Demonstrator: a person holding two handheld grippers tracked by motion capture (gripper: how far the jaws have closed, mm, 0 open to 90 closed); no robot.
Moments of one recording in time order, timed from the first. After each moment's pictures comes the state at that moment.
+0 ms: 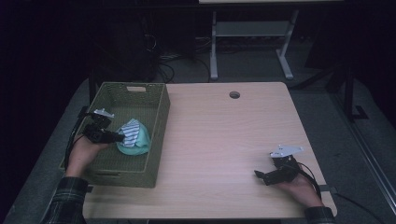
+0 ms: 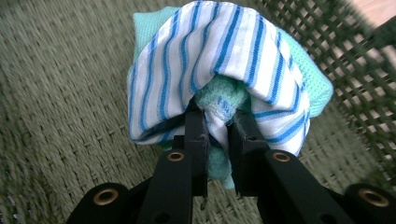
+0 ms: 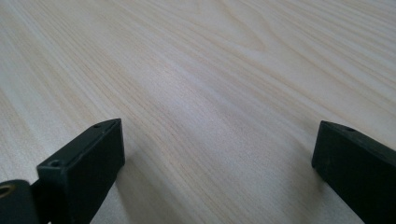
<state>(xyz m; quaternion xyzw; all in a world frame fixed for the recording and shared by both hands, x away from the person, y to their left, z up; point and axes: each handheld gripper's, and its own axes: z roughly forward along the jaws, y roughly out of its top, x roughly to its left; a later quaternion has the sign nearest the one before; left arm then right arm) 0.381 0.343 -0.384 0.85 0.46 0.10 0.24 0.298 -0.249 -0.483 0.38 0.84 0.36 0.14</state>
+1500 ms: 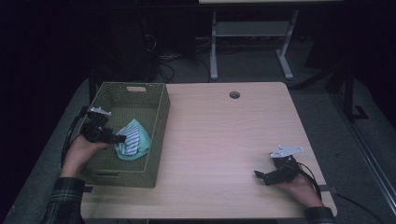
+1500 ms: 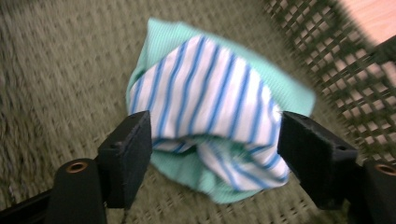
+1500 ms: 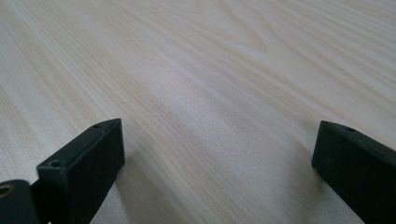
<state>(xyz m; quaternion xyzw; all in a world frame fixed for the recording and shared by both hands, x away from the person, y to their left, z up) 0.378 0.343 -0.368 0.83 0.48 0.11 0.27 0.297 -0.249 -0.483 0.38 0.84 0.36 0.14</state>
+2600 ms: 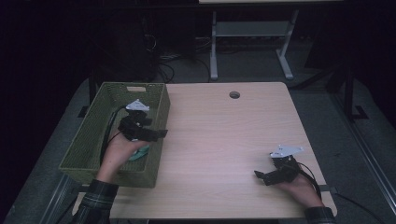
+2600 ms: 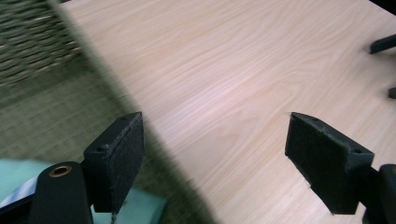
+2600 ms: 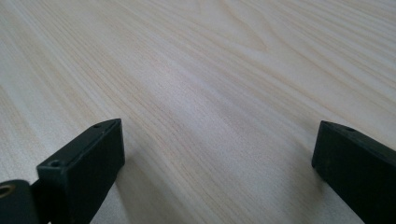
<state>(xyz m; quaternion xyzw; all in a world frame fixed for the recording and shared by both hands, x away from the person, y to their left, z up) 0.357 0.212 -0.338 0.84 0.39 0.12 0.37 0.297 -0.249 -0.483 0.38 0.84 0.36 0.14</state>
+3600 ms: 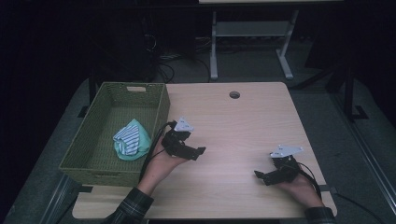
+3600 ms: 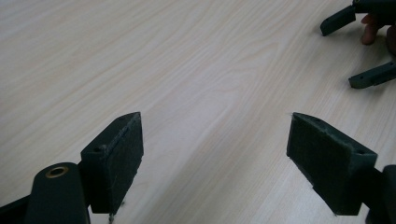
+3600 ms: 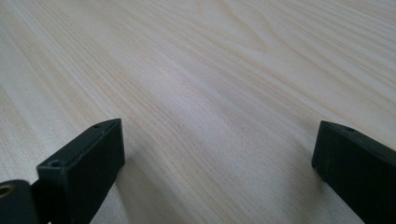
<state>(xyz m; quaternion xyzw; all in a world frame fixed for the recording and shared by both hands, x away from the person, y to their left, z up) 0.337 0.110 -0.393 0.86 0.31 0.11 0.38 0.297 -0.249 -0.483 0.38 0.84 0.36 0.14</state>
